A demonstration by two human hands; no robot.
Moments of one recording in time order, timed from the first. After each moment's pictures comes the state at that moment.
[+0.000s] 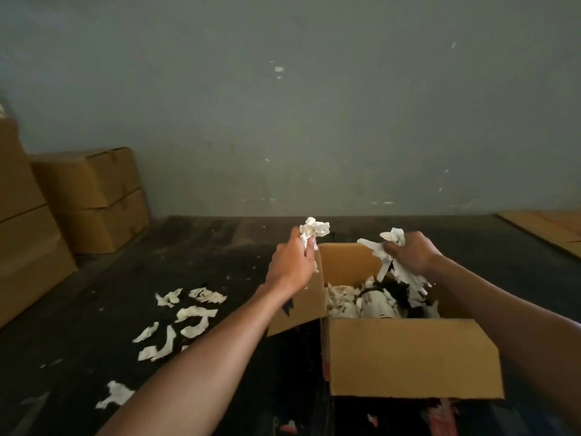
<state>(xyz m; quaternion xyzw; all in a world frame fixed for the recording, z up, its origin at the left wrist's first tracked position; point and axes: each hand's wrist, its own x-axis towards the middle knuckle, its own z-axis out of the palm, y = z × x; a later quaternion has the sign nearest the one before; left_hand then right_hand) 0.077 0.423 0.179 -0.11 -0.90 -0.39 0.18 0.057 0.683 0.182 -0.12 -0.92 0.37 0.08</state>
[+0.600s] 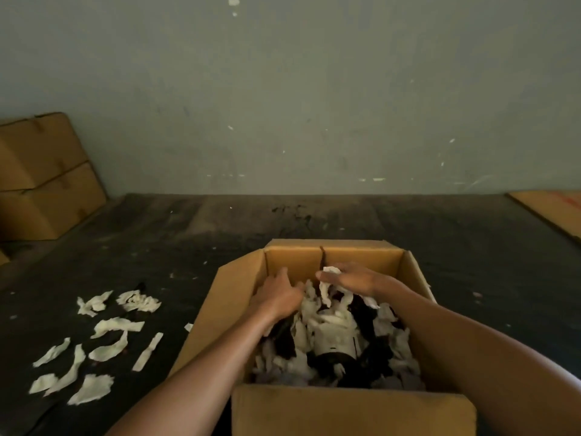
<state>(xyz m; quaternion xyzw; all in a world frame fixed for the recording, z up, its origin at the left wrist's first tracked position) -0.079 0.566 0.076 0.04 -0.95 -0.29 -0.15 -0.095 0.760 0.093 0.04 -0.90 0.38 -0.22</state>
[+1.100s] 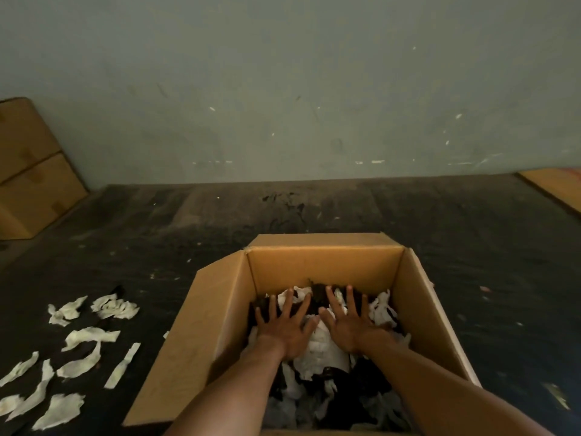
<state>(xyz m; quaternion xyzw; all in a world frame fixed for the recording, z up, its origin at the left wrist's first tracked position) -0.102 0.601 -0.023 -0.07 -0.96 -0.06 -0.25 -0.117 0.772 -0.074 -0.04 -0.94 0.23 -0.24</state>
